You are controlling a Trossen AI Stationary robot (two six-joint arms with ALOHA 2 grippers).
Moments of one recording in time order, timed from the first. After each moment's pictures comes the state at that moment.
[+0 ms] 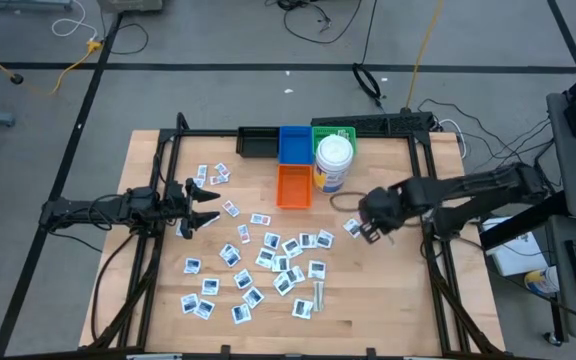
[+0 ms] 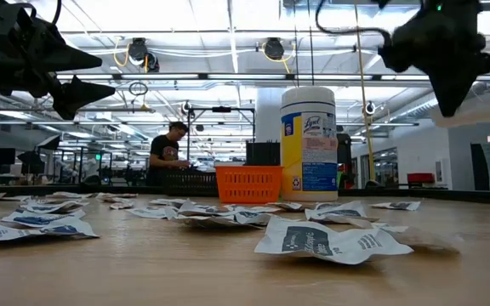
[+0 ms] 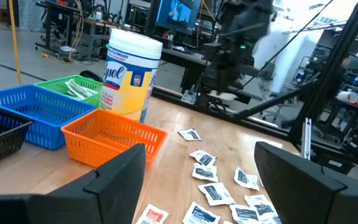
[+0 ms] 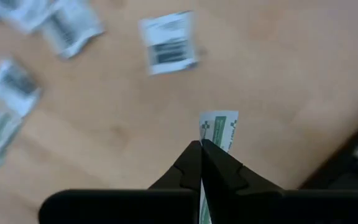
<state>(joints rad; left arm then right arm) 0.00 0.06 0.02 0.06 -0.11 -0.29 0.10 1.24 1.02 -1.25 0.00 1.10</state>
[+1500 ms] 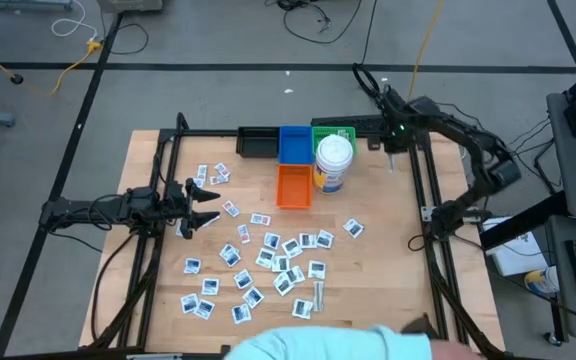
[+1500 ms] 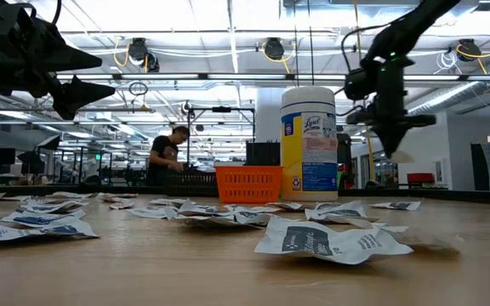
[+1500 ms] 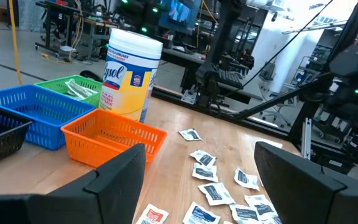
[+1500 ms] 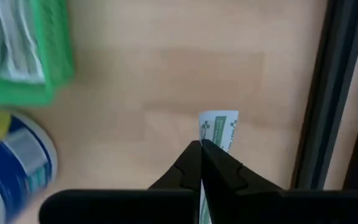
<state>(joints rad) 0.00 0.06 0.02 0.06 -0.11 -0.29 -1.02 1.56 1.17 -1.08 -0.01 0.53</state>
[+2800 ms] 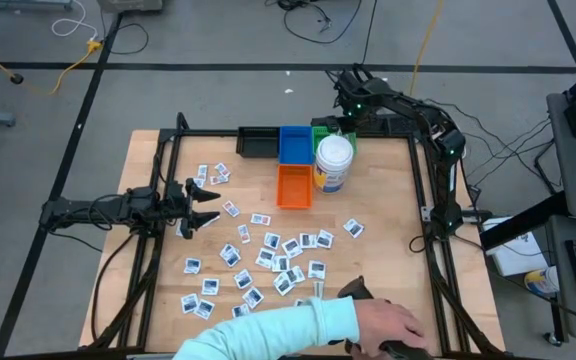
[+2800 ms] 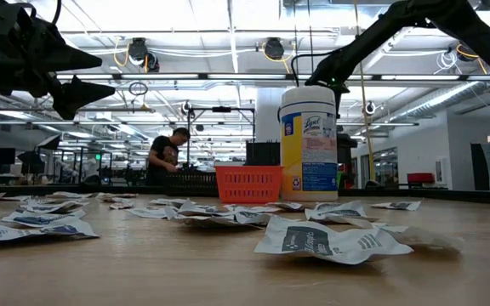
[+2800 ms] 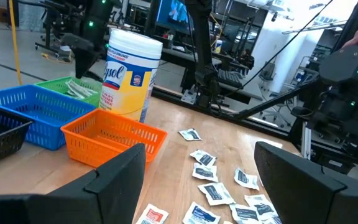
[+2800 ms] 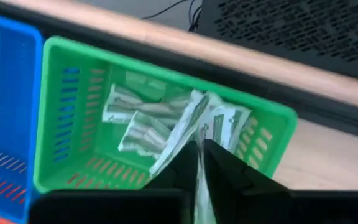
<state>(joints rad) 0.00 0.06 0.02 0.06 -0.11 -0.29 -0.90 2.06 1.70 -0.98 -0.15 0.42</state>
